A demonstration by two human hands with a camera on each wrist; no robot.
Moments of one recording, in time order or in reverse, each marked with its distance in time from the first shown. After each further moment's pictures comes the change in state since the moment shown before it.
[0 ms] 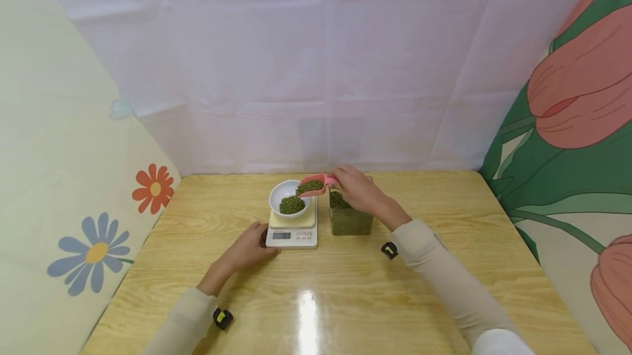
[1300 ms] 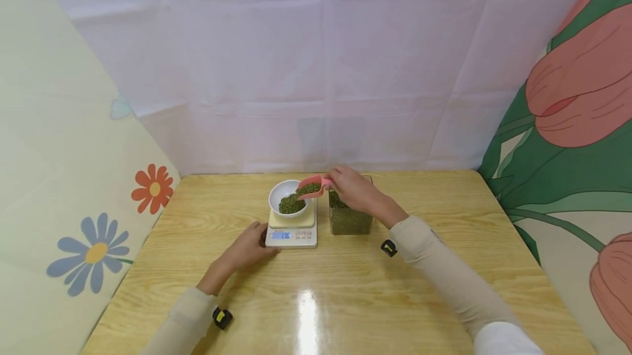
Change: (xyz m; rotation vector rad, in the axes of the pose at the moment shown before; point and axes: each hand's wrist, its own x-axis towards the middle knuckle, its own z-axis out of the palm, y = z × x) left_hand 0.000 -0.002 0.000 -0.017 -0.013 -0.014; right_hand 0.004 -0.003 0.002 -0.048 -0.023 -0.037
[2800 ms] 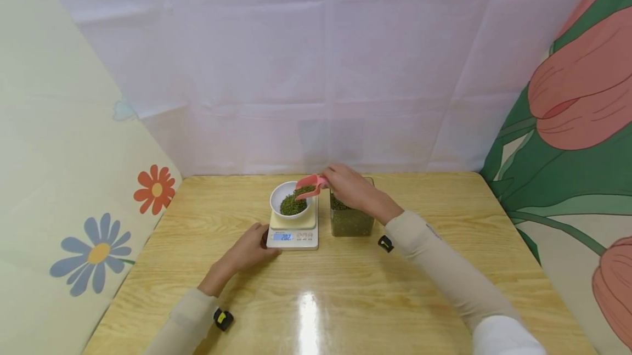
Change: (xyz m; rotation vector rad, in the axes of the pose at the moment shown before) left_hand -0.001 -0.001 0.001 0.028 0.009 0.010; right_hand 0.011 -0.013 -0.009 -0.068 -0.012 -0.069
